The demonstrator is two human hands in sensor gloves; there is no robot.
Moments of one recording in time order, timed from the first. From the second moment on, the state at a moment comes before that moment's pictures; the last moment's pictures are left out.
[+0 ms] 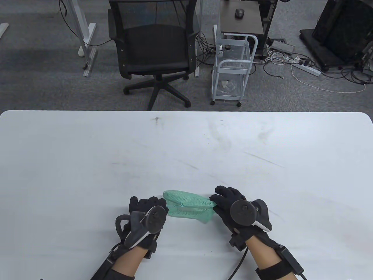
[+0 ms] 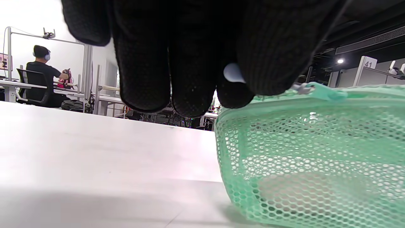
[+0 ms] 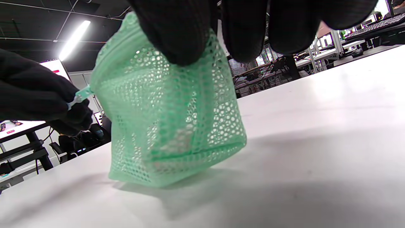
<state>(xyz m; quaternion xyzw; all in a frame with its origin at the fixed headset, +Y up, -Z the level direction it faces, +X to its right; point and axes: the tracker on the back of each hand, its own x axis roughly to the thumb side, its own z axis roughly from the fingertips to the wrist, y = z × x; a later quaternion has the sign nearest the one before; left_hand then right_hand) -0.140 -0.730 -0.246 0.06 -0.05 0.08 0.99 0.149 -0.751 -0.280 0.23 -0.03 0.94 0.24</state>
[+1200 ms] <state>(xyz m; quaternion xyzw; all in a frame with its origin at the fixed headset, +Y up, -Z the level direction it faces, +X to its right) -0.185 -0.745 -0.272 0.03 0.05 0.09 0.99 0.154 -0.751 -0.282 0.23 -0.02 0.94 0.24</state>
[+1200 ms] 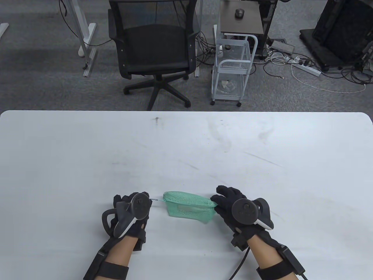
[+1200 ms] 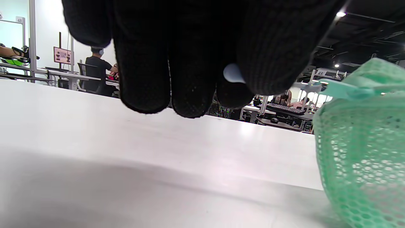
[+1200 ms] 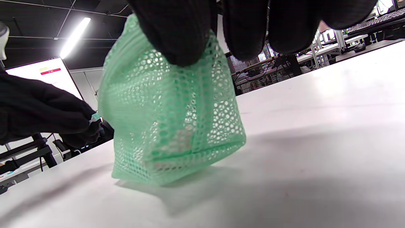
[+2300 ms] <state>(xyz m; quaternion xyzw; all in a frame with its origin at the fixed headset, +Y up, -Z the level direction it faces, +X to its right) -0.186 -0.739 -0.269 0.03 0.03 0.15 0.99 0.149 -0.754 -0.278 0.25 -0.01 0.94 0.23</state>
